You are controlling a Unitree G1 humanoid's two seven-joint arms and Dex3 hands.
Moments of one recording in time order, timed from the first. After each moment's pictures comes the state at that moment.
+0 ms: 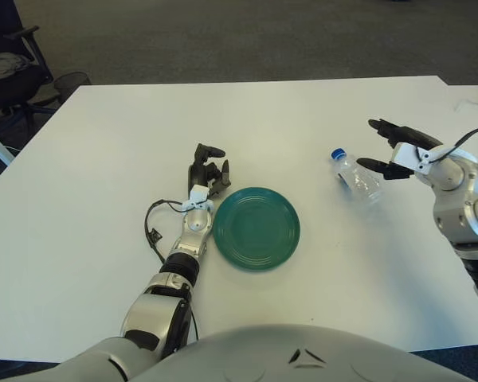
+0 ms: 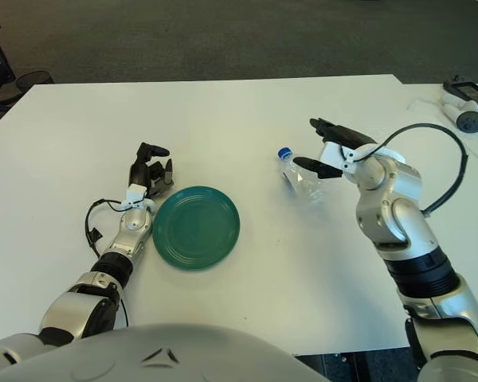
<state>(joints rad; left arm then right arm) -0.35 -0.06 -0.01 0.88 0.16 -0.55 0.33 -0.31 -0.76 0.20 -0.31 -0.61 0.60 0.61</state>
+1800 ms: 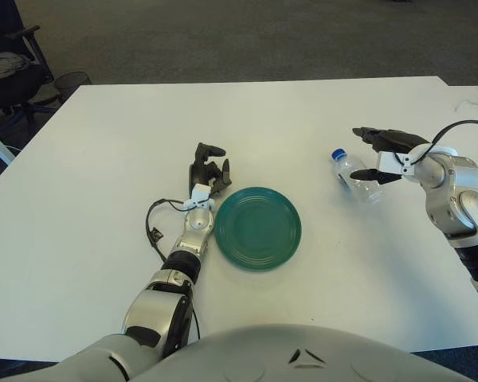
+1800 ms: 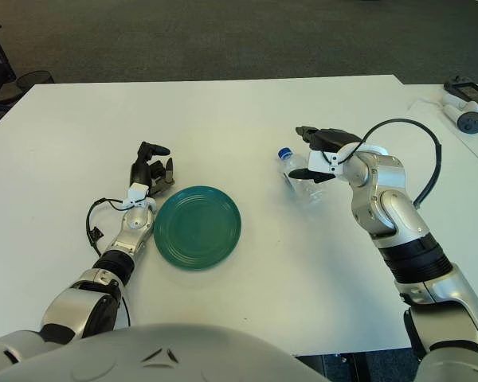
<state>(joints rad) -0.37 -0.07 -0.01 0.91 0.17 -0.56 0.35 -0.34 -0.78 0.24 -0.16 -0.69 0.35 0.65</state>
